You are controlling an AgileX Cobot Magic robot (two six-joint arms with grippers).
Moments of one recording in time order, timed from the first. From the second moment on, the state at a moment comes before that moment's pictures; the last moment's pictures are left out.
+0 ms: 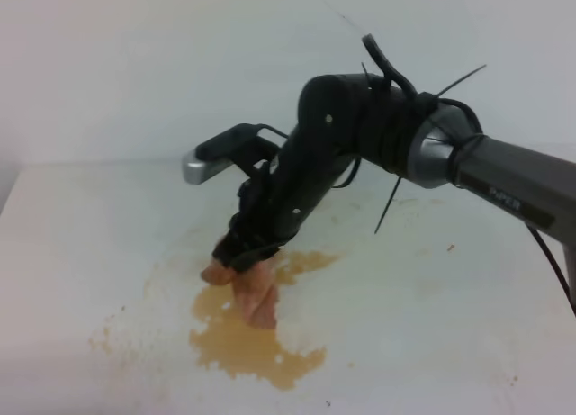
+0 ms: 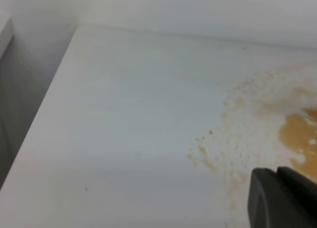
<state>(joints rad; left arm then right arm) -0.01 0.00 0.00 -0.14 0.31 -0.07 0.71 2.25 -1.95 0.34 0.96 -0.40</state>
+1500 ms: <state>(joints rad) -0.01 0.00 0.00 -0.14 0.31 -0.07 0.70 2.44 -2.03 0.29 0.97 -0.37</state>
